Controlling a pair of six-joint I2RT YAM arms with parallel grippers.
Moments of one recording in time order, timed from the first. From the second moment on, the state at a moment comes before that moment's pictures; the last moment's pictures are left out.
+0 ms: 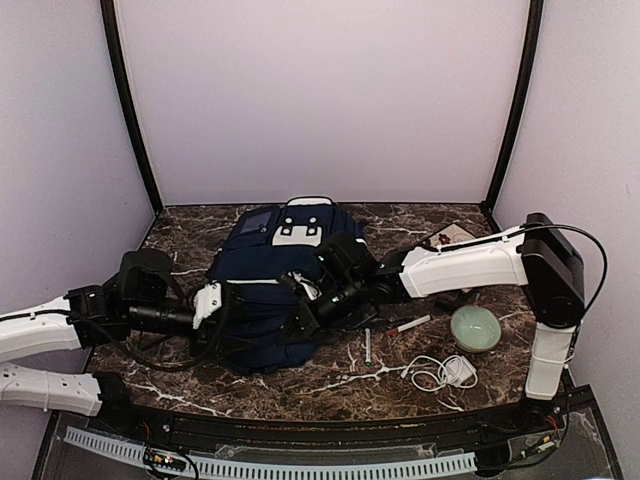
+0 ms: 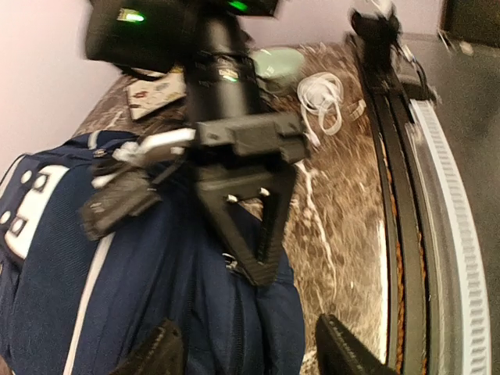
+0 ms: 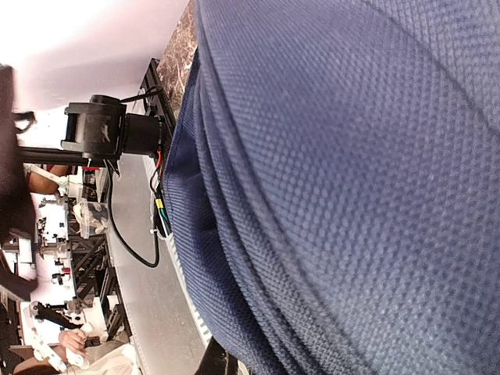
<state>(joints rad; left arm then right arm) -0.85 0.81 0.58 -0.25 0.34 0.37 1.03 1.91 1.31 -0.20 -0.67 0.60</state>
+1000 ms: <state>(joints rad) -0.93 1.11 0.63 -0.22 0.04 0.61 0.96 1.78 1.22 -0.28 -0.64 0.55</state>
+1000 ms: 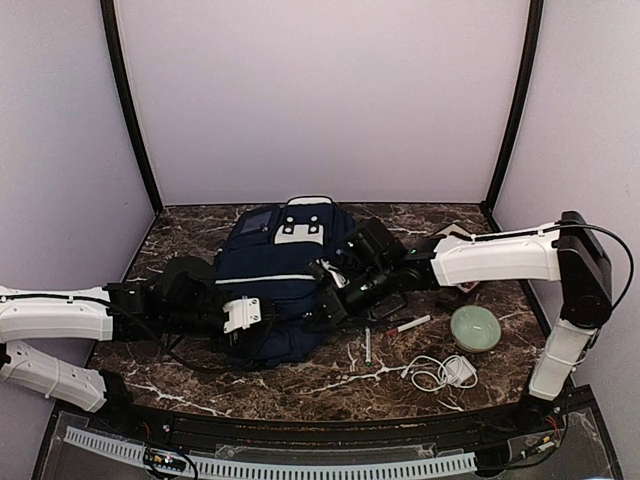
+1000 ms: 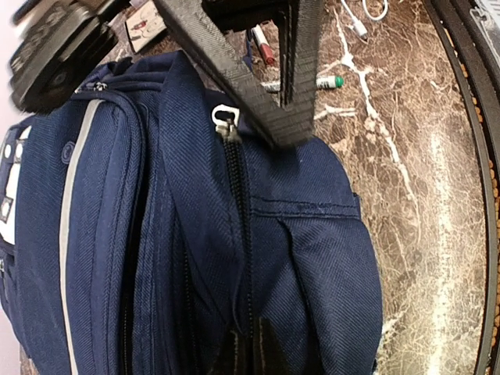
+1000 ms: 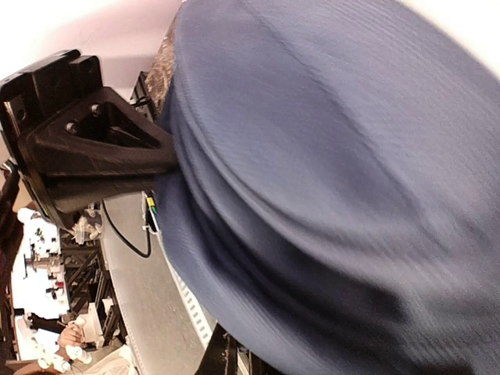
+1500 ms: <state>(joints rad) -0.93 1.07 0.61 -0.23 0.03 0.62 0.67 1.62 1.11 -0.55 -0.49 0.39</state>
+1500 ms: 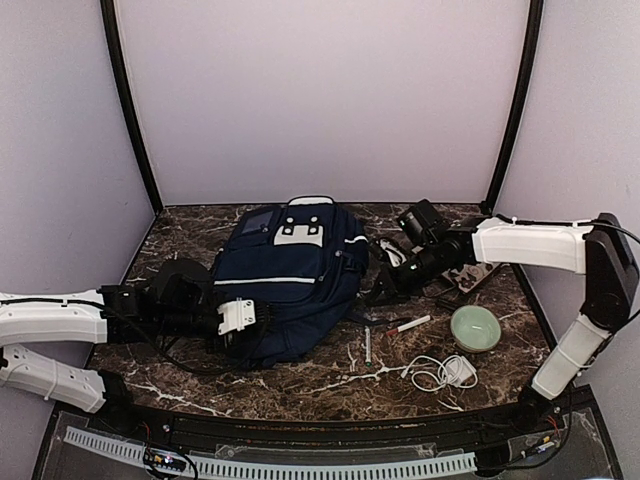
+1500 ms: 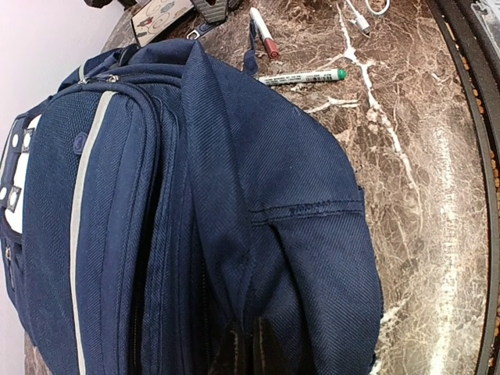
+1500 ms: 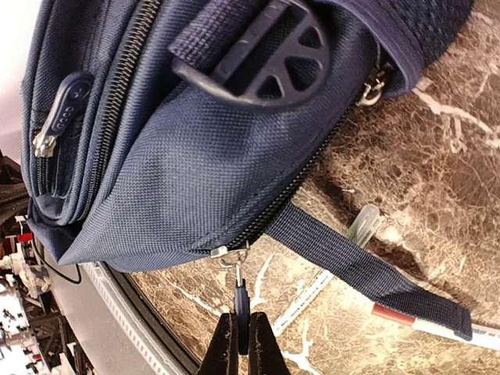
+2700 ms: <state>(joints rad) -0.91 0.99 0.67 -0.37 0.40 0.58 0.48 1.65 1.24 -0.52 -0.41 0.31</state>
